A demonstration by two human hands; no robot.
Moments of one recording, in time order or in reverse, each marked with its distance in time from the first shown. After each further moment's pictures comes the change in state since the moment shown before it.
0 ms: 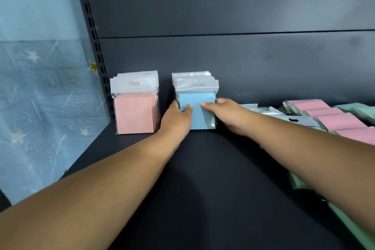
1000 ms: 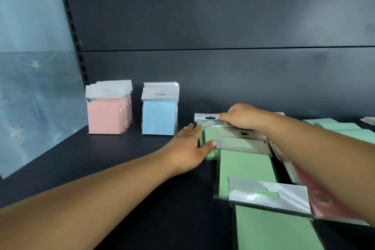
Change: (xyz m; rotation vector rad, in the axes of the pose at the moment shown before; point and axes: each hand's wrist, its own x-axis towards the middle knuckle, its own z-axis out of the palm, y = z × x) left_hand -0.076 0.043 0.078 0.688 -0.400 0.186; right_hand -0.032 0.005 -0.128 -0.856 0.016 0.021
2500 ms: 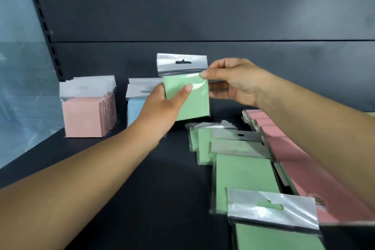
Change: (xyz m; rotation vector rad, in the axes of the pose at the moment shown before) left_hand 0.018 0.008 -0.049 -0.804 0.486 0.043; right_hand 0.006 -0.026 -0.041 1.111 -0.026 -0.235
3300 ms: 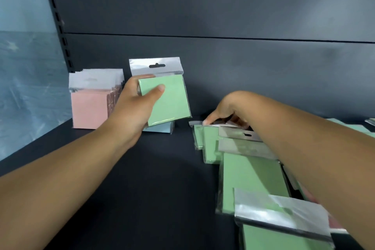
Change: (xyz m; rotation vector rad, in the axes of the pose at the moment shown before) left_hand 0.001 -0.019 -0.038 -0.279 0.171 -0.067; right_hand 0.025 0.038 0.019 -1.173 -0.185 0.676
